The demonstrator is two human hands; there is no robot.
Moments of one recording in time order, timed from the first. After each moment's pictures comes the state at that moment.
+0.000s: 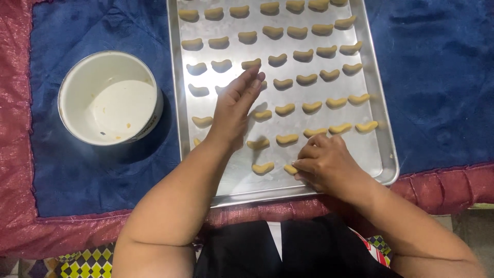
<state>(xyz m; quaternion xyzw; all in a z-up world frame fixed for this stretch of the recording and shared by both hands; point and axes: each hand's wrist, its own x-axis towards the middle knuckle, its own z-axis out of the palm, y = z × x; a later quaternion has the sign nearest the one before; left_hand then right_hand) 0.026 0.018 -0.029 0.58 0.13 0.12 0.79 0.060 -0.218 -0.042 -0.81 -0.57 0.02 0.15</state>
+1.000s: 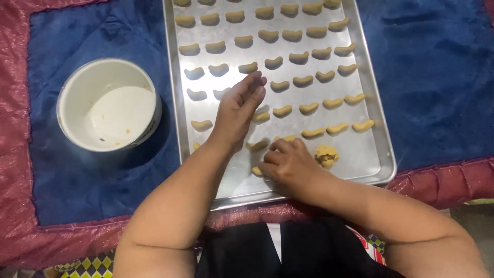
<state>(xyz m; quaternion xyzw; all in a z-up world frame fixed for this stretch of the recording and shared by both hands) 0.025 0.023 -0.036 0.62 0.12 0.12 0.77 0.038 -0.163 -0.066 -0.75 -0.63 -0.07 0.16</state>
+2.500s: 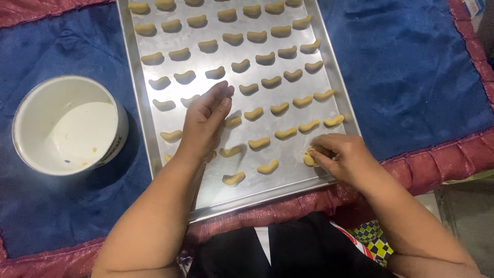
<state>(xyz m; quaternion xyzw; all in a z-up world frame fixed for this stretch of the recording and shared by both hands) 0.023 0.023 -0.034 0.65 0.13 0.10 0.74 0.087 -0.279 -0.024 -0.90 -0.32 0.10 0.29</state>
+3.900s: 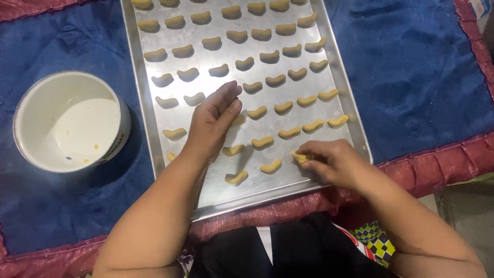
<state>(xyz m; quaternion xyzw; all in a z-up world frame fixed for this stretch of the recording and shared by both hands) 0.020 0.017 -0.022 0.69 0.11 0.07 0.71 0.083 -0.269 -0.026 -0.85 -0.31 0.26 0.33</state>
